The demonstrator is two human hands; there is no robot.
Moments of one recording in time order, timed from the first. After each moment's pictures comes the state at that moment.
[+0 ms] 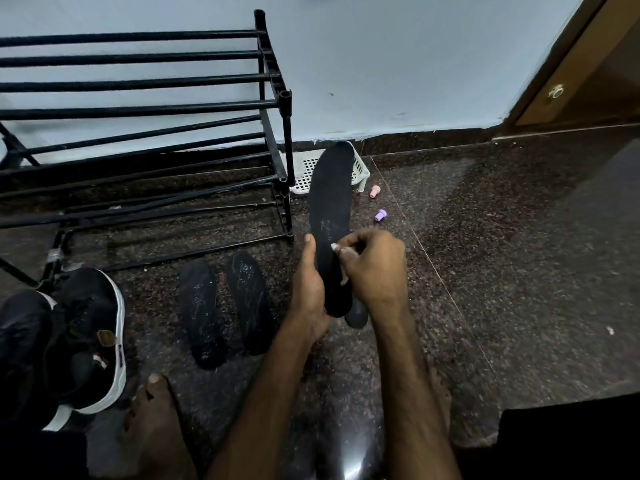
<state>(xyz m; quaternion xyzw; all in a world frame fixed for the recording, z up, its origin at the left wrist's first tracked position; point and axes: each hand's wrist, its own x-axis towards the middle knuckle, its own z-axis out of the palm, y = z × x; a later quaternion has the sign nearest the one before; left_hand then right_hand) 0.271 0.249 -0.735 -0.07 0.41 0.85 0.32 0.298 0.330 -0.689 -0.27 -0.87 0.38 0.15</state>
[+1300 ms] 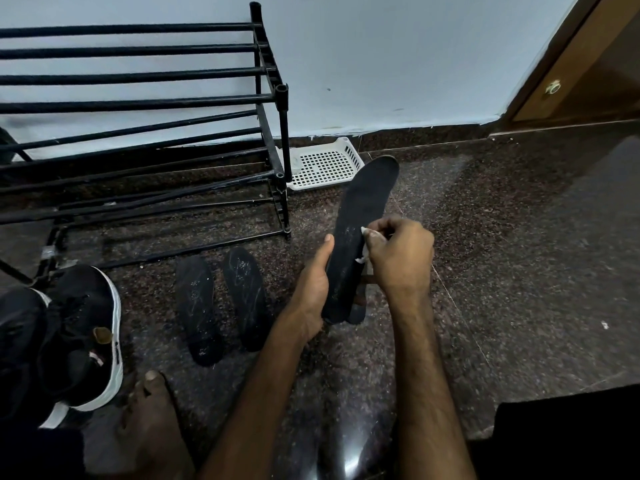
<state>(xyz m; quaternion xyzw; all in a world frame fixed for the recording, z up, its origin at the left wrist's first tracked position) 0.272 0.247 -0.743 -0.02 0.49 0.78 0.38 0.303 0.355 -0.687 -0.34 -0.85 0.33 0.21</state>
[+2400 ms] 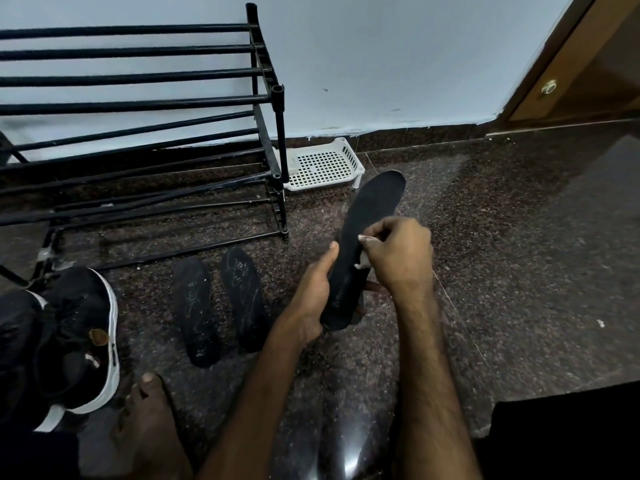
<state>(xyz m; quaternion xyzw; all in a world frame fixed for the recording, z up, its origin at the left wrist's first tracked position) 0.275 0.248 -0.750 -0.01 0.50 0.76 0.41 0.305 0.362 -0.675 -0.33 -0.87 0.32 0.14</state>
